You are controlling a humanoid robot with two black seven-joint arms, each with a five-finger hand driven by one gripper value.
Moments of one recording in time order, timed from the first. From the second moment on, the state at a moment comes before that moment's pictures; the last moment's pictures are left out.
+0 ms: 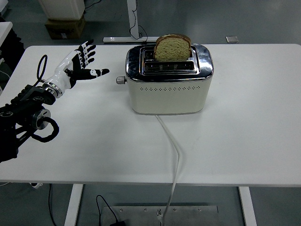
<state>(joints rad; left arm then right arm) -0.91 0.42 -0.29 -0.80 0.19 0.02 -0.43 0.03 0.00 0.27 0.07 -0.30 0.07 0.05</state>
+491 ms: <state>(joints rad) -0.81 0.38 -0.49 -0.70 0.01 -0.10 -0.43 0.03 0.00 0.27 0.07 -0.30 0.07 0.05</state>
